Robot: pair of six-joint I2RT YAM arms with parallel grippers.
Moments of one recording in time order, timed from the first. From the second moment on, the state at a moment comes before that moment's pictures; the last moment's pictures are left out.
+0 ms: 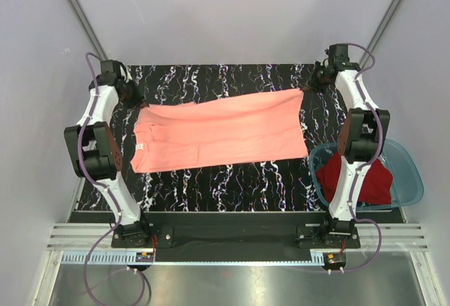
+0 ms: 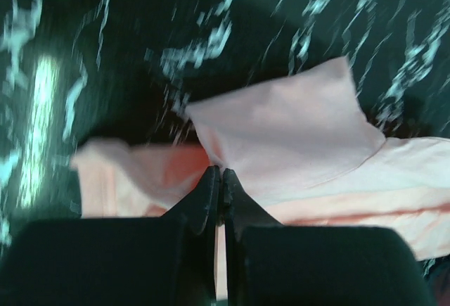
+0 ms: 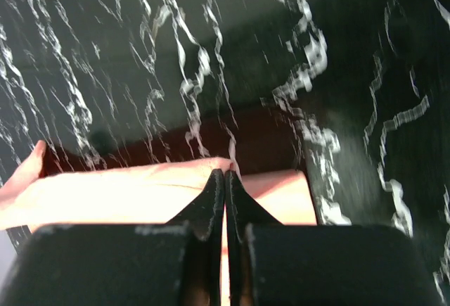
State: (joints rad) left arm 0.19 1.87 1.56 -0.70 0.28 -0.35; right arm -0.06 2.13 1.89 -0.68 -0.30 0.44
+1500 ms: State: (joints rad) left arm 0.18 1.89 1.38 -0.66 0.15 -0.32; right arm -0.06 2.09 1.66 -0.71 -0.28 0.41
